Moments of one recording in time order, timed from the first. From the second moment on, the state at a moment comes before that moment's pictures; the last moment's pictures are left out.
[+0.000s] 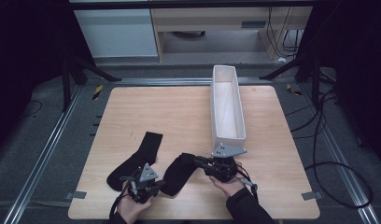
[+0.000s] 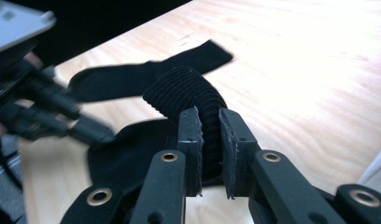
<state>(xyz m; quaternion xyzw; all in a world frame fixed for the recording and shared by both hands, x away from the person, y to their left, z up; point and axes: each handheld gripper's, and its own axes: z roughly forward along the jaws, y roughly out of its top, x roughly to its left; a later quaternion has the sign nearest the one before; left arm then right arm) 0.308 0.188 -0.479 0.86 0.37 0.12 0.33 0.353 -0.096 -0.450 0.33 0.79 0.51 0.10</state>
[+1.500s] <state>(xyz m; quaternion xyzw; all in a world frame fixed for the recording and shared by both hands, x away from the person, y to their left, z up) 0.302 0.254 -0.468 0.81 0.44 0.18 0.35 0.449 -0.040 -0.463 0.38 0.77 0.46 0.23</state>
